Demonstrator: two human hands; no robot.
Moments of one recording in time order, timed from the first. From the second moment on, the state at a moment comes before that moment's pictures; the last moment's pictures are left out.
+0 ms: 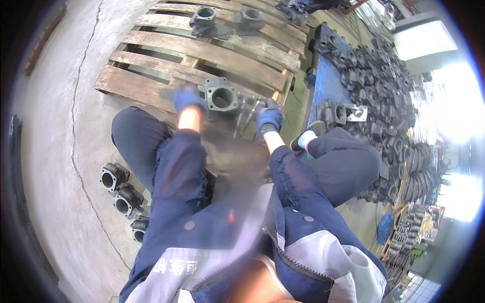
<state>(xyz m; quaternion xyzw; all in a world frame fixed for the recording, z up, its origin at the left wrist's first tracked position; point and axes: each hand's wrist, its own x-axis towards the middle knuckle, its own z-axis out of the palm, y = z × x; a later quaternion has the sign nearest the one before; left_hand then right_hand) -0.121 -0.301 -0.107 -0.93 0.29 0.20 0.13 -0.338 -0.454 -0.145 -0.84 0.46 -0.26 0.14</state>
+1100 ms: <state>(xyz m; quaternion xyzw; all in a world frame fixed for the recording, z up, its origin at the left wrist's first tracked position) -0.136 -0.282 -0.176 -0.83 0.11 0.40 -0.37 -0.312 -0.448 -0.274 -0.35 0.59 -0.18 0.71</state>
